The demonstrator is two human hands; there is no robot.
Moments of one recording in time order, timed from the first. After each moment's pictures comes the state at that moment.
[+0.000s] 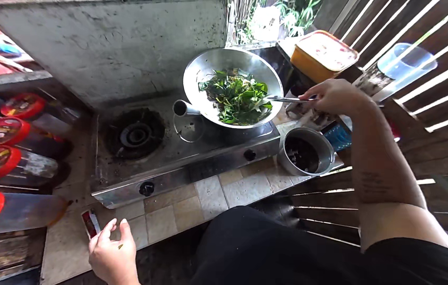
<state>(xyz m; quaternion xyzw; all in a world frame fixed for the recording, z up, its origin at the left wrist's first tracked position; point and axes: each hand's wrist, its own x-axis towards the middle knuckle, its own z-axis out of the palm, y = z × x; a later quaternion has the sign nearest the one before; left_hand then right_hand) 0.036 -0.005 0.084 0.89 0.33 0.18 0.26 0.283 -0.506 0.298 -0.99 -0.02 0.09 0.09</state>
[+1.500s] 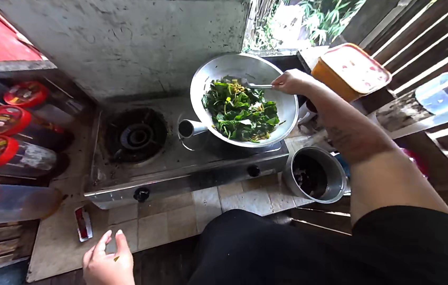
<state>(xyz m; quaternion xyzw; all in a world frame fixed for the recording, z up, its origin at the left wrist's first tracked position) 0.038 -0.035 0.084 0.85 0.43 0.16 0.26 0.493 -0.475 0.226 -0.98 -0.17 0.13 0.07</state>
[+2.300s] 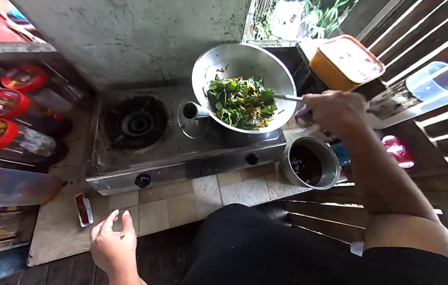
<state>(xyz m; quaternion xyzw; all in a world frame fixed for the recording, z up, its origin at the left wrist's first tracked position) 0.040 -0.031 0.084 0.88 0.37 0.14 0.27 0.286 -0.471 0.279 -1.00 -0.05 -0.01 -0.07</state>
